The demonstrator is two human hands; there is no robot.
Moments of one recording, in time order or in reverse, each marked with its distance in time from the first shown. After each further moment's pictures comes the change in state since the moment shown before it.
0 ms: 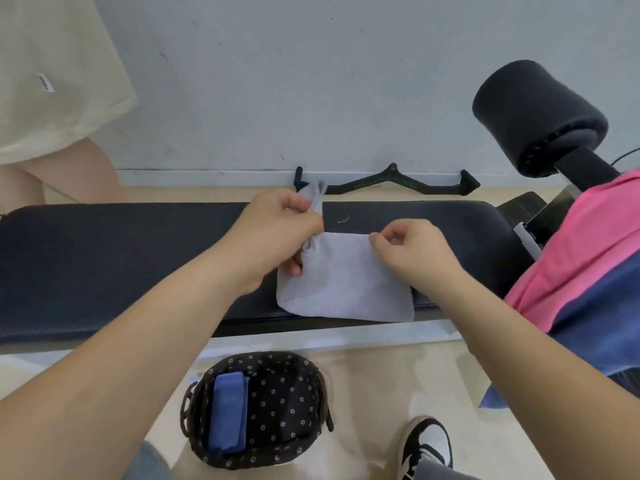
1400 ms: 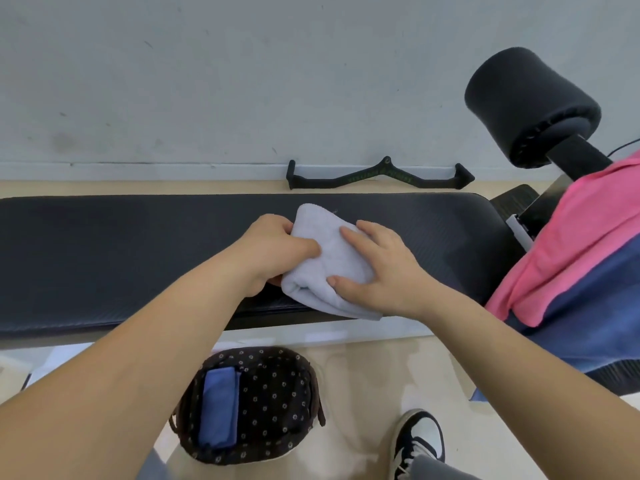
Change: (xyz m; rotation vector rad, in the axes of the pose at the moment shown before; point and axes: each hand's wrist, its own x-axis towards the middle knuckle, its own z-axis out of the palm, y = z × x) left_hand 0.015 -0.026 0.025 0.226 -0.040 -0.220; right_hand -0.018 0.024 0.028 -0.220 -0.203 -0.304
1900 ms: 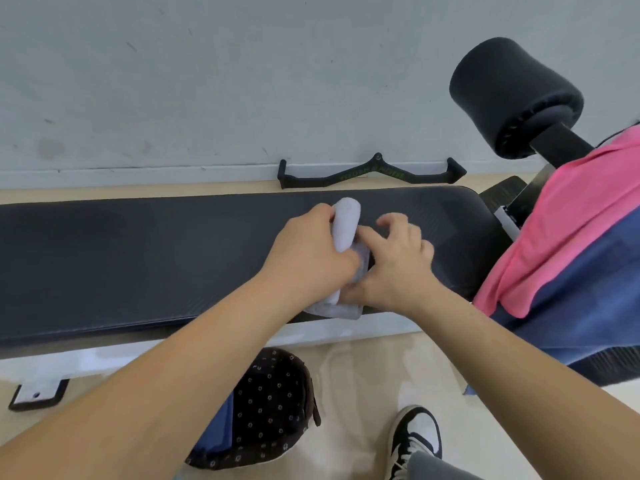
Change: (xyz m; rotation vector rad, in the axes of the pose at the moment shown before) left_hand -0.025 0.026 0.054 0.292 0.119 0.394; right_hand -0.012 -0.001 -0.011 -0.096 0.092 0.212
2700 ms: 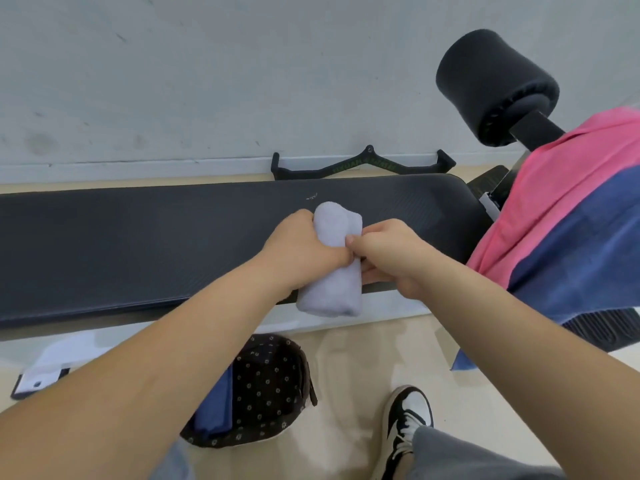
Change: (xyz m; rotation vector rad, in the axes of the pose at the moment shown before) left_hand -0.012 -0.003 0.002 -0.078 -0.151 -0.207; right_hand -0.015 -0.014 -0.033 0.878 -0.259 0.401
